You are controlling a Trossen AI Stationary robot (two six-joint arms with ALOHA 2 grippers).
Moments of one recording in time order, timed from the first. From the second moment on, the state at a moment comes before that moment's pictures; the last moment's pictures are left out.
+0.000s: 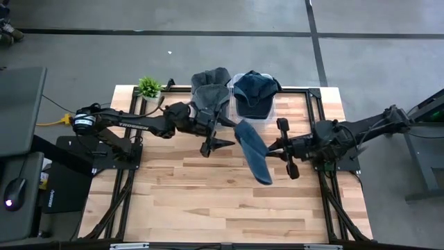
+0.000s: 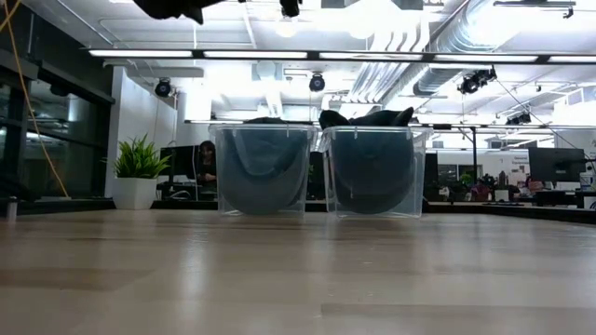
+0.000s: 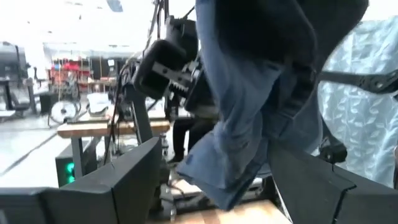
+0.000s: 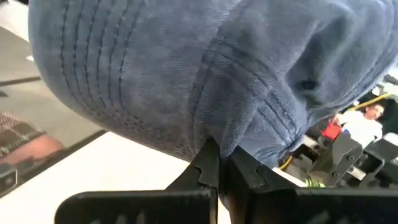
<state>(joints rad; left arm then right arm) 0.07 1.47 0.99 0.74 0.34 -0.08 0.29 0.92 0.84 0.07 0.05 -0.42</state>
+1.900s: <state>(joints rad) 0.07 1.47 0.99 0.72 0.32 -0.05 0.17 1.05 0.84 0.18 -0.06 -0.32</state>
